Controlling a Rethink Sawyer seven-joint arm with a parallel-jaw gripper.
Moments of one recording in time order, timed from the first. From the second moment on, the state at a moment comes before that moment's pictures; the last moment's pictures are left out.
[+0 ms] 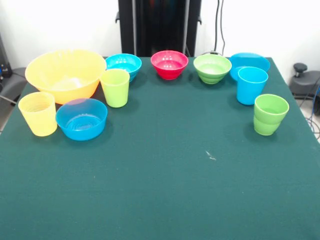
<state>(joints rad) 0.04 -1.25 -0.05 2.18 0.01 0.57 1.70</state>
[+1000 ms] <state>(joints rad) 0.09 -1.23 -0.05 2.19 0.01 0.36 1.76</state>
